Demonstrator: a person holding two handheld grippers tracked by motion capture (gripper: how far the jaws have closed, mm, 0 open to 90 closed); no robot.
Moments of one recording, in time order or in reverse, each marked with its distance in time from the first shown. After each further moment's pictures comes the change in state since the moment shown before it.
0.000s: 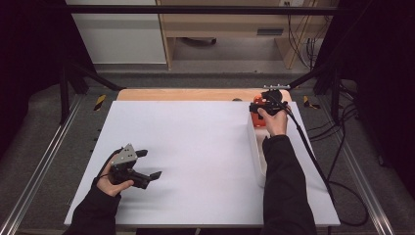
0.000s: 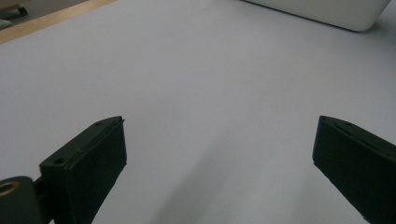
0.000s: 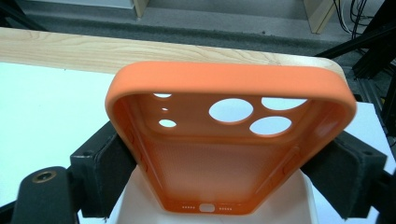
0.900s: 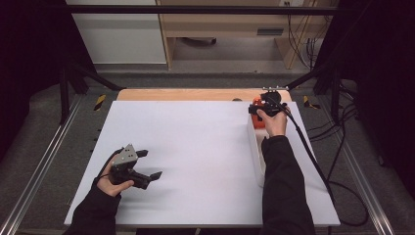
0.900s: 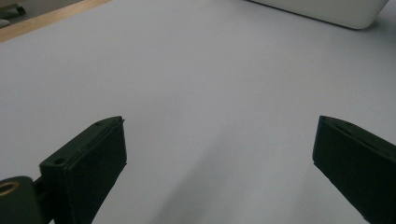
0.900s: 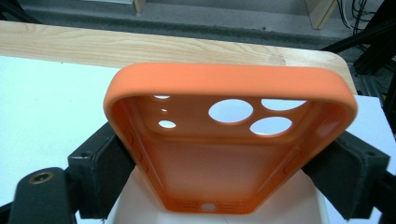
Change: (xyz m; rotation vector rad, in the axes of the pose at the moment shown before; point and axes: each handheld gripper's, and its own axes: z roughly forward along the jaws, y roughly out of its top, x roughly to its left) left arm 0.000 0.000 0.001 0.004 -0.003 0.003; right arm 0.001 -0.005 0.004 0.014 0.000 -0.001
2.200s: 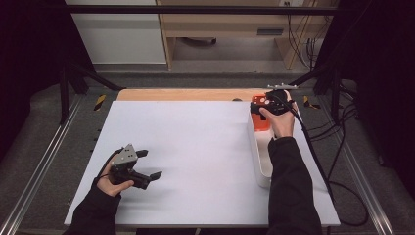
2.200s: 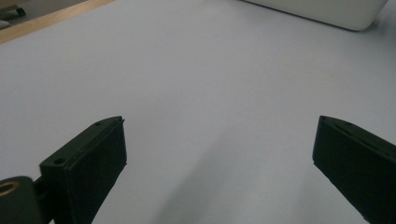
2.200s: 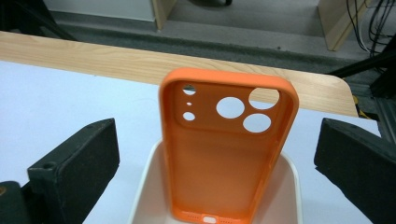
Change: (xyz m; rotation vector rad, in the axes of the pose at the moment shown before) left arm 0.000 0.000 -0.001 -0.005 0.000 0.000; right arm -0.007 0.006 -0.029 -0.068 0.079 -0.036
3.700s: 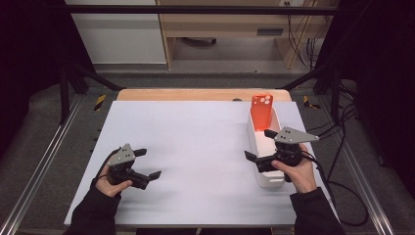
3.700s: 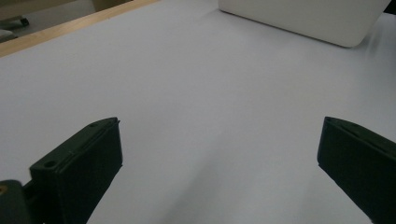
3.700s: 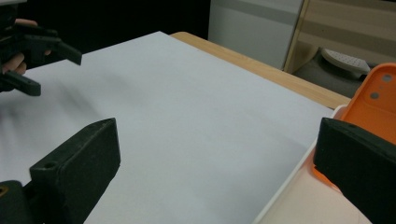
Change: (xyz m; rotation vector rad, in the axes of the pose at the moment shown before) left arm -0.002 0.002 -0.005 -0.051 -0.002 -0.014; right arm 0.036 -0.090 -0.133 -0.224 0.519 -0.309
